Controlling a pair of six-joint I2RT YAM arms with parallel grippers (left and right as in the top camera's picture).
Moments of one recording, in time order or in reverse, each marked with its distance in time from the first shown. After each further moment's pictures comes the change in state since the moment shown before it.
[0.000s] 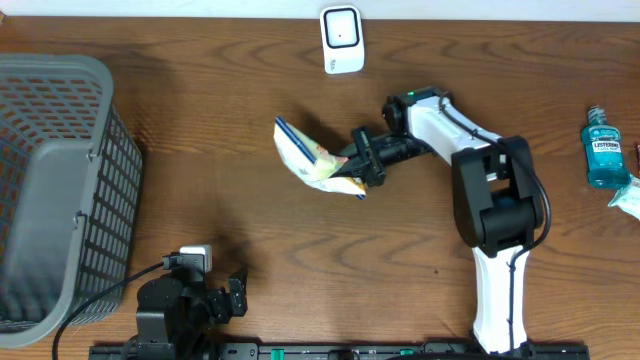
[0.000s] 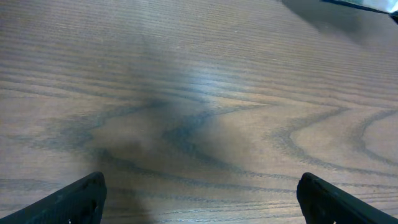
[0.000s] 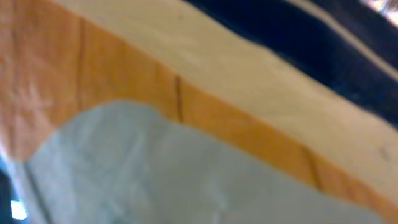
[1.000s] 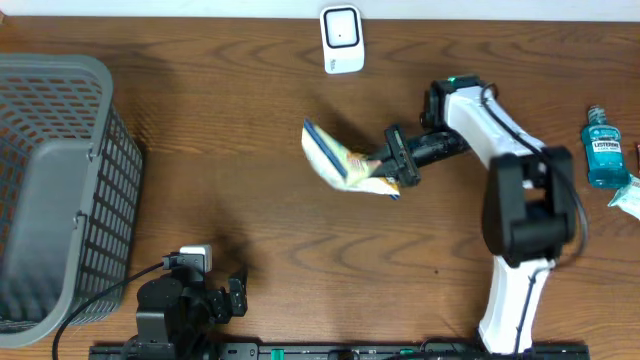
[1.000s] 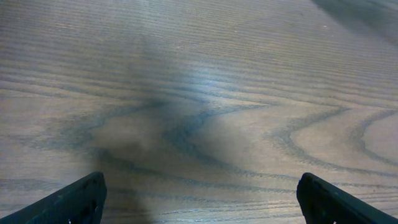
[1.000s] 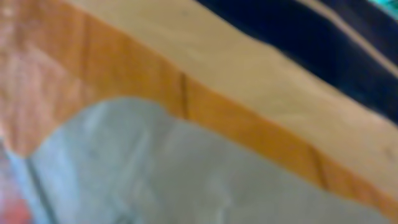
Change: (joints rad) left arm 0.000 0.000 0.000 0.000 0.000 0.000; right arm -0.110 -0.150 -0.008 -0.391 0.211 -0.444
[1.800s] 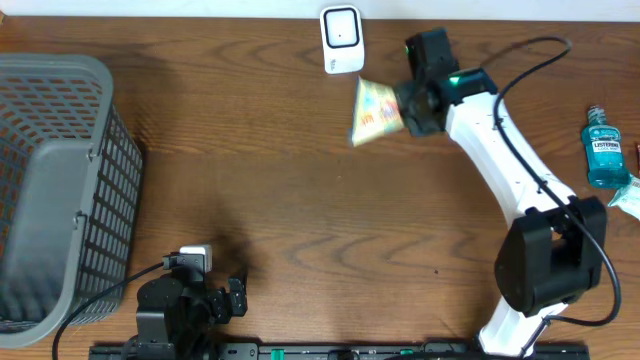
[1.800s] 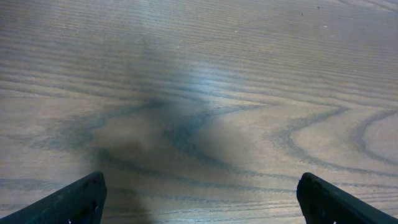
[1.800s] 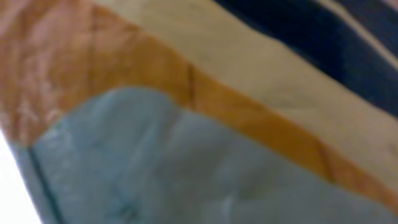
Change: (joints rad) left arm 0.000 0.000 0.000 0.000 0.000 0.000; right arm 0.121 -0.230 -0.005 0.949 1.373 0.787
